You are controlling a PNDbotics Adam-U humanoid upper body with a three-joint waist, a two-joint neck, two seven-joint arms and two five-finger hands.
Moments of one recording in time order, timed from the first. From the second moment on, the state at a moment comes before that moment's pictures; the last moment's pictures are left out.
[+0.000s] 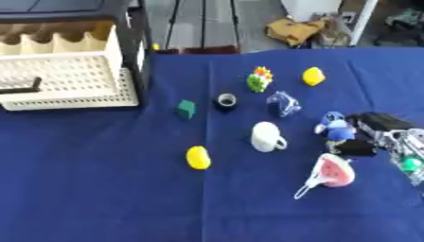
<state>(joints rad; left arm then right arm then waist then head) -0.60 0.33 -0.06 -1.99 -0.19 0.18 0.41 -0.65 -0.81 0.26 -1.33 0.82 0.36 0.52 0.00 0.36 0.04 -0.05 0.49</state>
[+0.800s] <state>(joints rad) -0.60 0.32 -0.07 -1.99 -0.19 0.19 0.40 -0.66 -0.81 0.25 -1.30 0.83 0.40 0.42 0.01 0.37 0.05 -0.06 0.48</state>
